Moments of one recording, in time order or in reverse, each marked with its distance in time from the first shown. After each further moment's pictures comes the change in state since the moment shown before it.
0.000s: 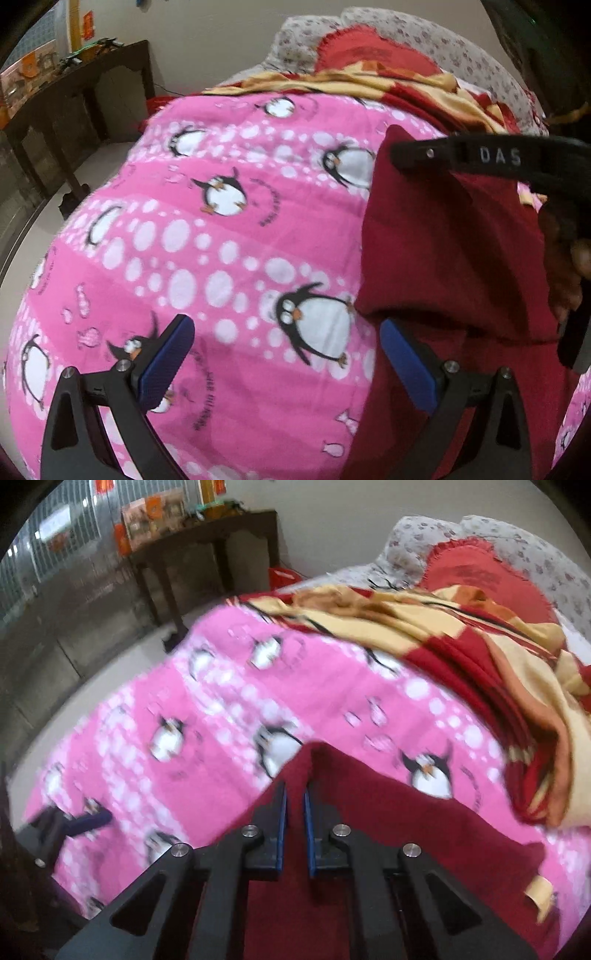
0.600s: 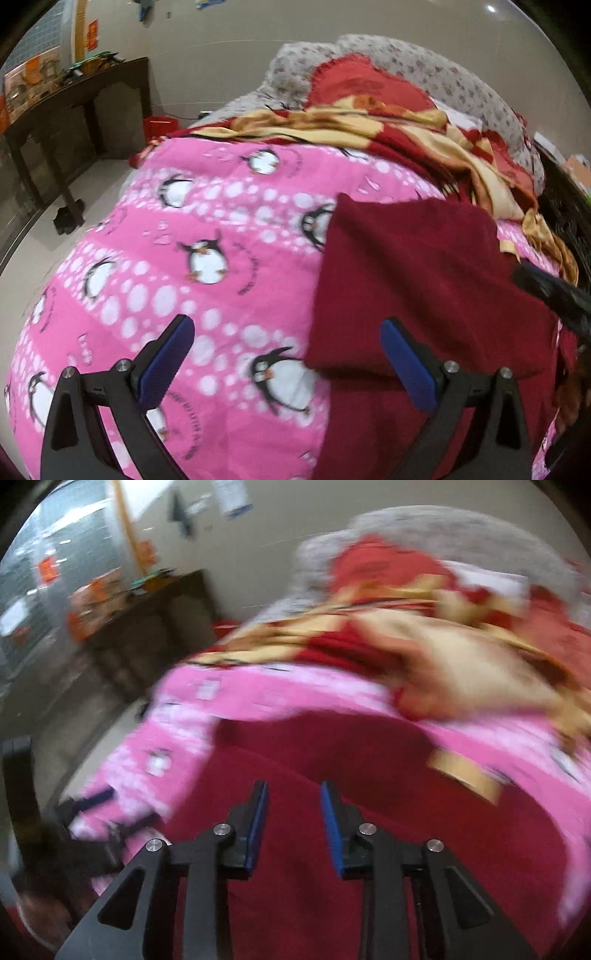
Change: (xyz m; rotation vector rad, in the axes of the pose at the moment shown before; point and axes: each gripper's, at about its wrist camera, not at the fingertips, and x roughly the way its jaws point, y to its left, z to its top) left arm -0.009 -0.022 0.038 0.003 -0.069 -0.045; right arm -0.103 -0.056 -0.090 0.311 -0.149 -0.163
